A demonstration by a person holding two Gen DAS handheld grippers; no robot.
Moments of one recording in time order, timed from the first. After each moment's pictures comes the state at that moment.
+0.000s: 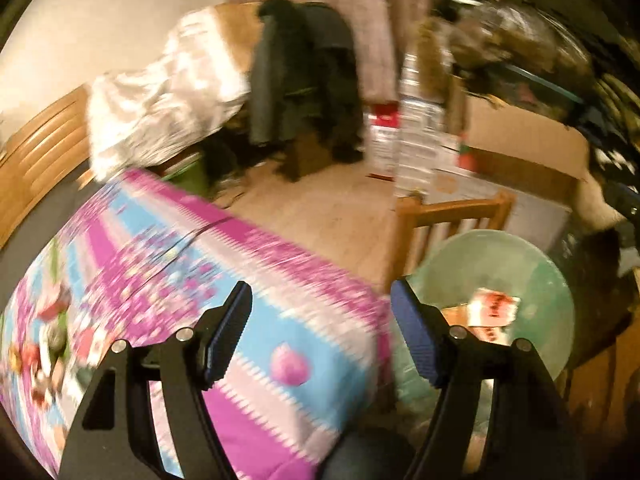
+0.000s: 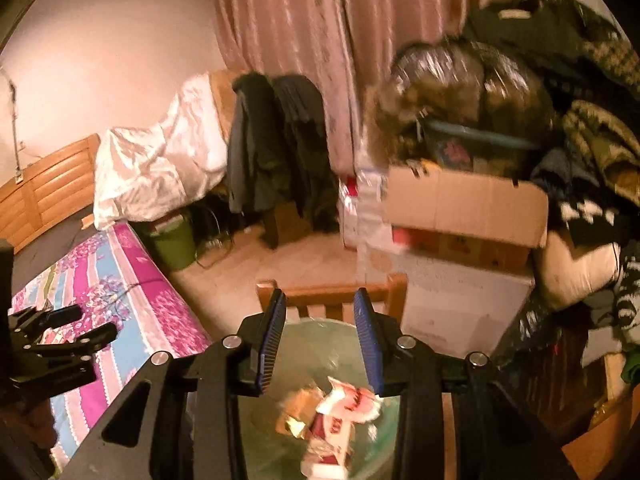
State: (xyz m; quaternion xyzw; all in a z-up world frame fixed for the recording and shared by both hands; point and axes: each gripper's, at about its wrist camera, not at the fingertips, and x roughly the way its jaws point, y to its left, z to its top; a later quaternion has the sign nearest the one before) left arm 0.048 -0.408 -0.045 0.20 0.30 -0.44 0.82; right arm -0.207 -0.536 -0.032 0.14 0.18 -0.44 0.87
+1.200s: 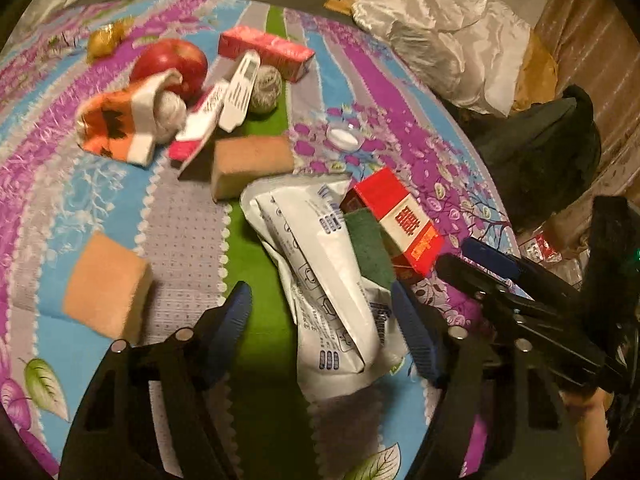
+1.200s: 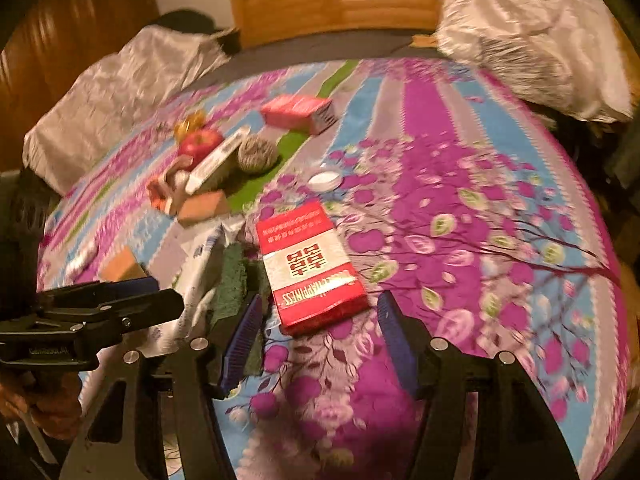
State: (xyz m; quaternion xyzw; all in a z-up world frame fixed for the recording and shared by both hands) left arm 0.275 -0.138 -0.160 -0.14 0.51 -0.17 0.83; right arm 0.305 -0.328 -0.169 0.03 0.45 0.16 0.88
